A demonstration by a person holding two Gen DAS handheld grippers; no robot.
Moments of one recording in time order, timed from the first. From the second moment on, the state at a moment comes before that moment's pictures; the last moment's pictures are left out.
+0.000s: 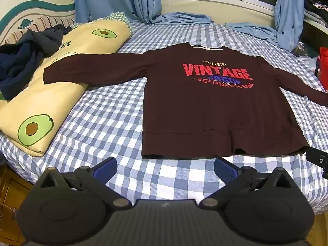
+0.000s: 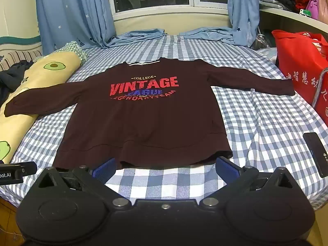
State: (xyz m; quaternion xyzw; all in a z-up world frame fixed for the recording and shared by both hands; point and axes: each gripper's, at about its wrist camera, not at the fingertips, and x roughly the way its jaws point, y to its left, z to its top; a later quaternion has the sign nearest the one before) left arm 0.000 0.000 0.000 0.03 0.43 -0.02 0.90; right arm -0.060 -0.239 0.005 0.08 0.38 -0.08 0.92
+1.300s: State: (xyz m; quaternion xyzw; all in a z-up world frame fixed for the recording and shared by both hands) left arm 0.006 0.004 -0.005 0.03 0.44 -0.02 0.90; right arm -0.055 -0.238 0.003 0.08 0.38 -0.08 0.92
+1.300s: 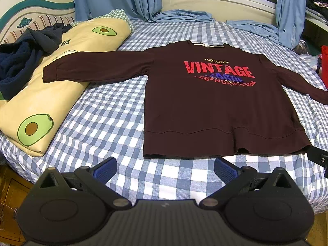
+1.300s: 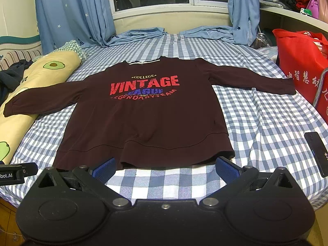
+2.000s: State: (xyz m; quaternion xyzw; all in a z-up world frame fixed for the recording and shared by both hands) left arm 0.007 0.003 -0.007 0.03 0.44 -0.02 0.90; right arm -0.052 -0.237 0.002 0.08 0.38 -0.08 0.92
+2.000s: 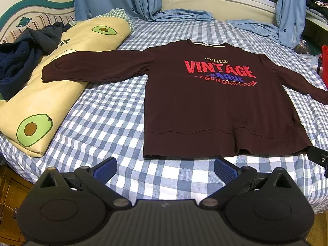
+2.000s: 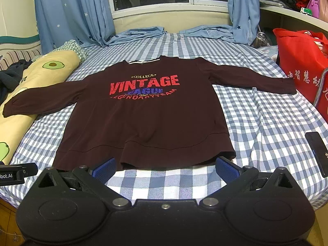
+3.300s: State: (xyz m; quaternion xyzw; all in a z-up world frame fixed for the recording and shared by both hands) left arm 0.034 0.011 -0.026 0.05 0.48 -0.03 0.88; right arm -0.035 -0.230 -0.007 0.09 0.44 -0.09 0.89
